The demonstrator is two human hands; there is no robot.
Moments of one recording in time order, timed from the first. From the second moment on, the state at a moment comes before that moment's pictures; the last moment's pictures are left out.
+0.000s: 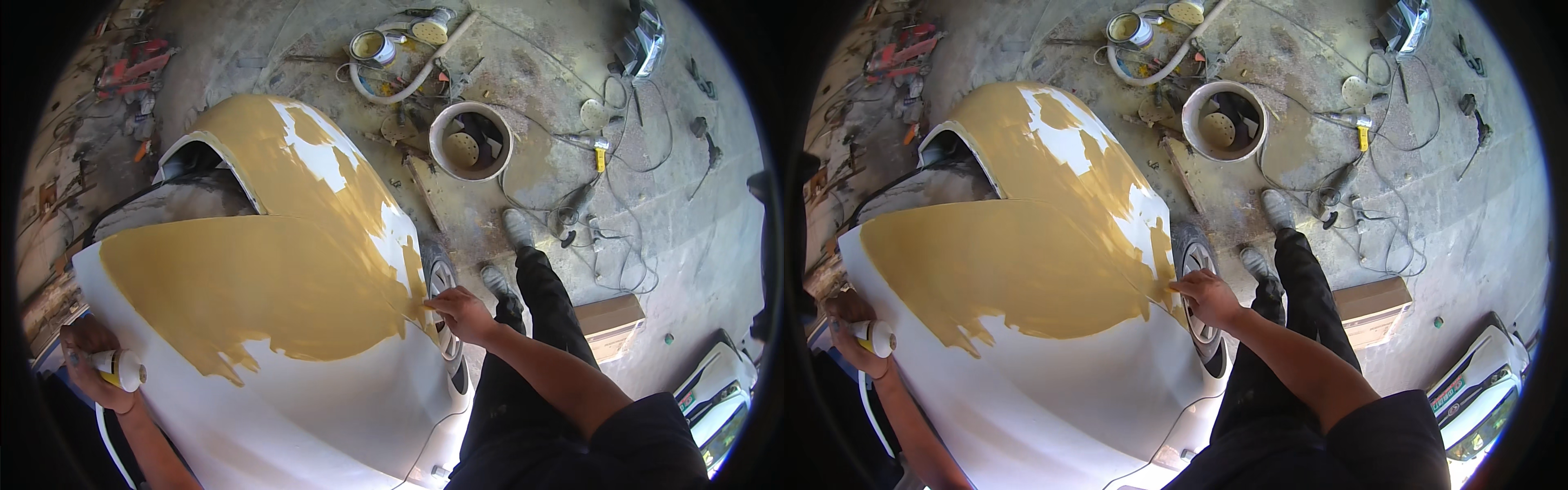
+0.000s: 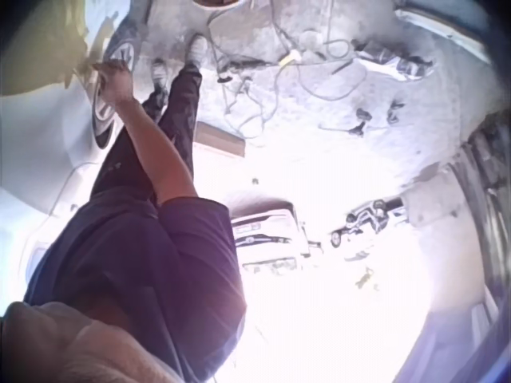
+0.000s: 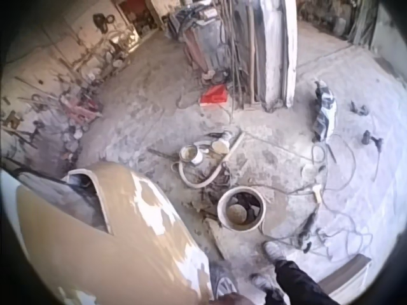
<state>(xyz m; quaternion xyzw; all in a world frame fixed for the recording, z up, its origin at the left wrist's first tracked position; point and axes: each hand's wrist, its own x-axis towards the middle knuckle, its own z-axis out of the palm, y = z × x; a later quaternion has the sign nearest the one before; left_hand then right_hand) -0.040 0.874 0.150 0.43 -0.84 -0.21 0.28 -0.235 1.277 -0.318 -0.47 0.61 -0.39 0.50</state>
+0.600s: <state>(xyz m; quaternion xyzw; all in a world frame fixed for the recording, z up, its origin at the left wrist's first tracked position) -0.047 0.874 0.149 0.42 -0.83 -0.27 0.26 -0.214 1.234 -0.315 -0.24 0.67 -0.32 0.62</state>
